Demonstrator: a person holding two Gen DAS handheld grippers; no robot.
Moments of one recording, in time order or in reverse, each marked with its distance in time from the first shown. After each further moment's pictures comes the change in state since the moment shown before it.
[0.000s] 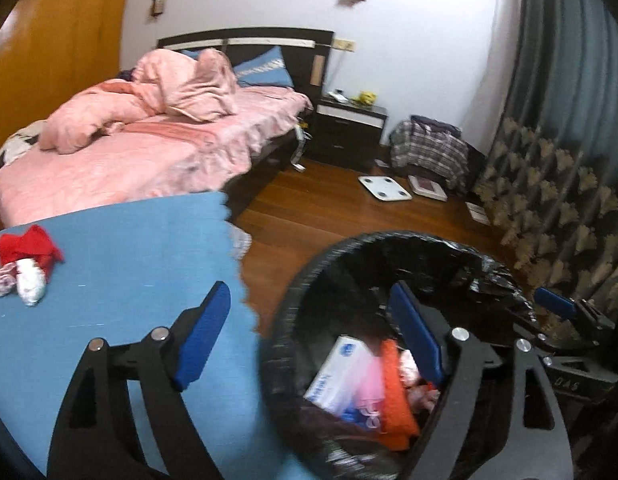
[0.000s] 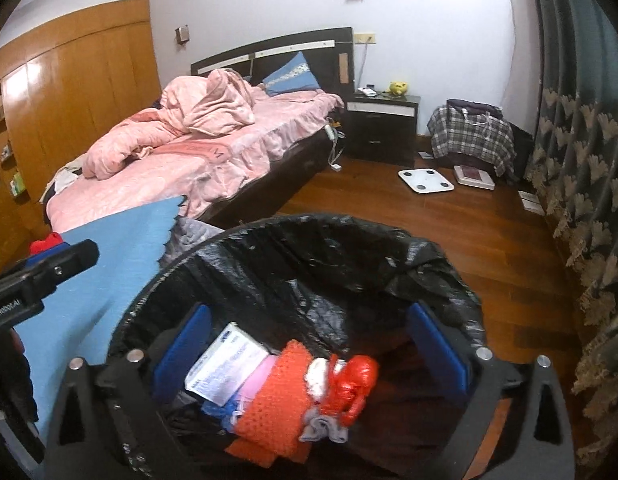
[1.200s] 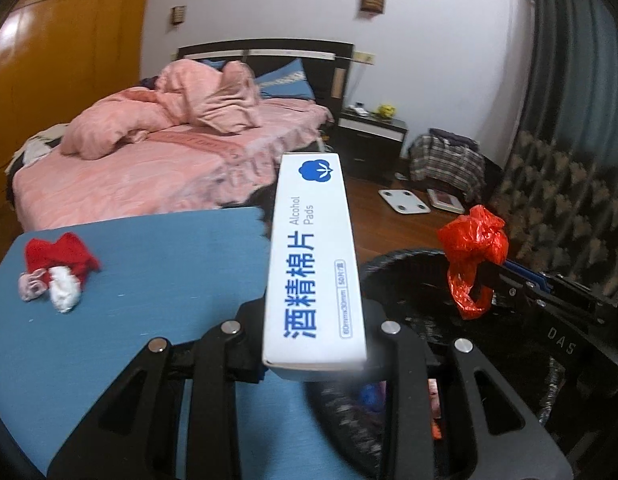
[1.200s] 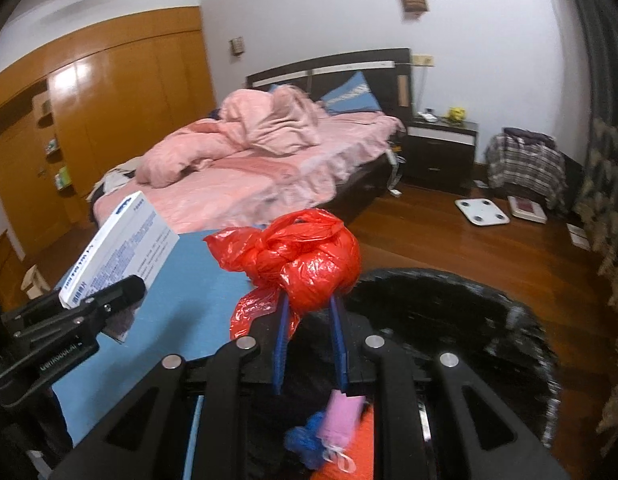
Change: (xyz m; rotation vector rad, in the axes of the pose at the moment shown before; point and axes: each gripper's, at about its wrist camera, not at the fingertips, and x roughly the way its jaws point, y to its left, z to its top) left arm -0.019 0.011 0.014 -0.004 -0.030 0.039; right arm -0.002 0.060 0.033 -0.057 -0.069 0.137
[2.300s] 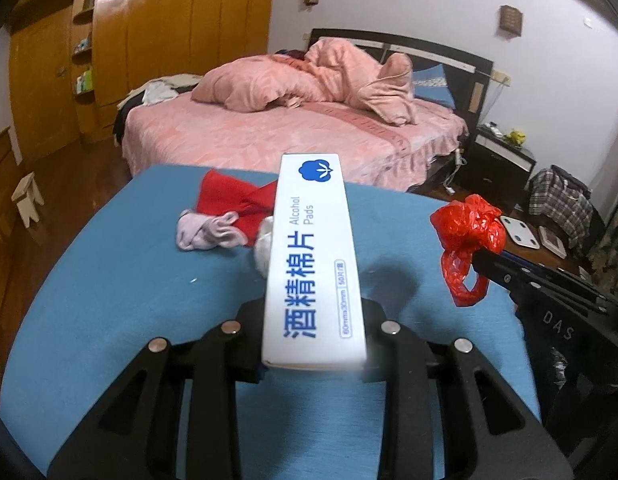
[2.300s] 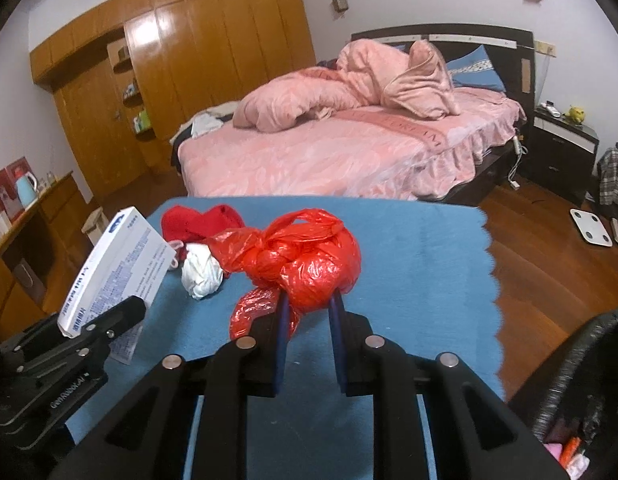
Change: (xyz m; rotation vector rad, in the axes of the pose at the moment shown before) left arm -0.041 0.220 -0.032 -0.252 0.016 0.375; right arm 0.122 0.223 -0.003 -0.172 0.126 0.325
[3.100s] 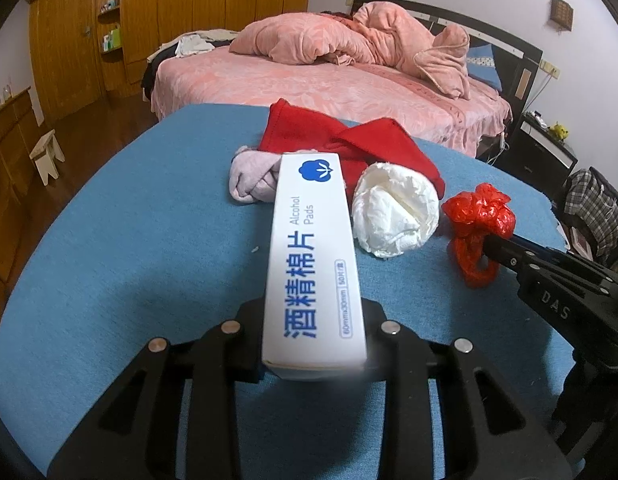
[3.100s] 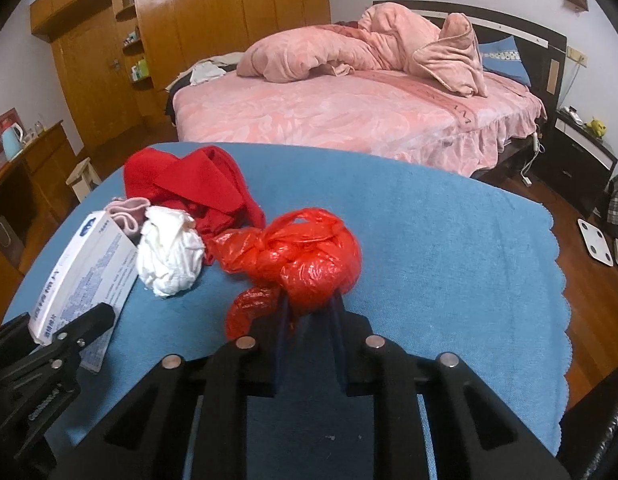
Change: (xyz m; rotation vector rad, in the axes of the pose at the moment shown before) left arm 0.069 0.074 -0.012 -0.095 0.131 0.103; right arm 0.105 0.042 -0.005 -0.106 0.153 -0.030
